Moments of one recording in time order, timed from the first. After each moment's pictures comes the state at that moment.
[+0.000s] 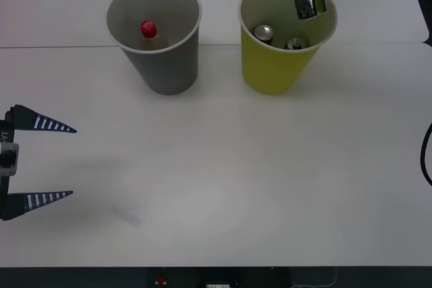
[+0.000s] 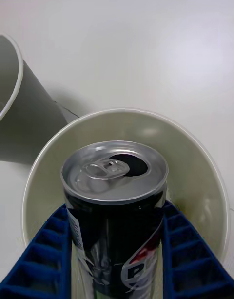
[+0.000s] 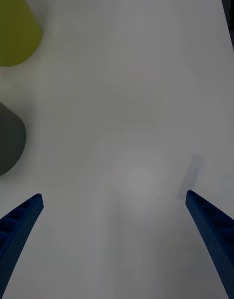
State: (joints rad) right arm -1.03 -0.61 0.04 -1.43 2.18 -1.46 -1.34; left arm 0.26 1.13 0.26 -2.01 -1.31 -1.13 -0.09
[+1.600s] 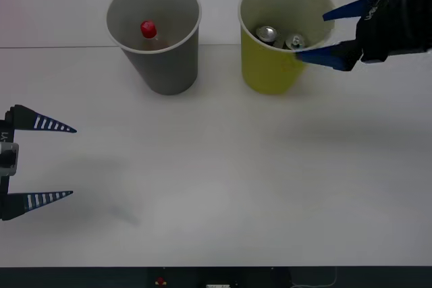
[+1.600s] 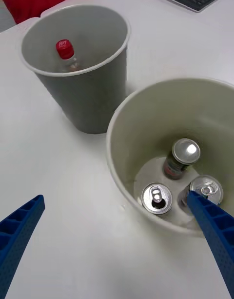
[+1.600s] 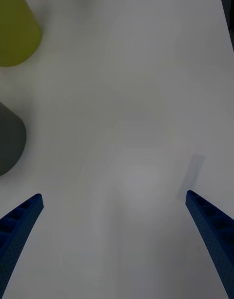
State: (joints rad) right arm -0.52 -0.91 -0.03 -1.94 1.70 -1.24 -1.10; left arm 0.26 1.13 0.26 -2.01 -1.31 -1.13 -0.09
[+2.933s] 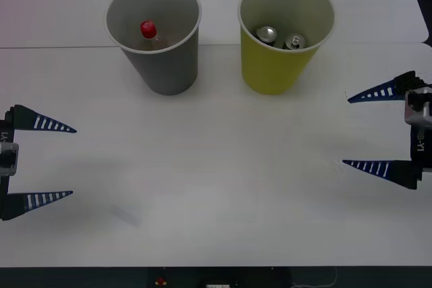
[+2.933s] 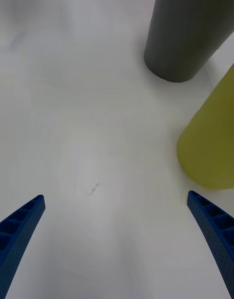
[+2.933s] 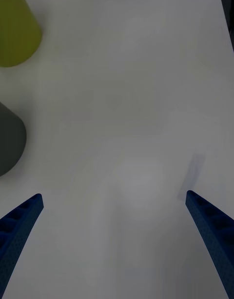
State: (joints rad) right arm 0.09 -1.04 -0.24 -2.11 1.44 -1.17 -0.30; left arm 0.26 1.13 0.26 -2.01 -1.31 -1.13 -0.09
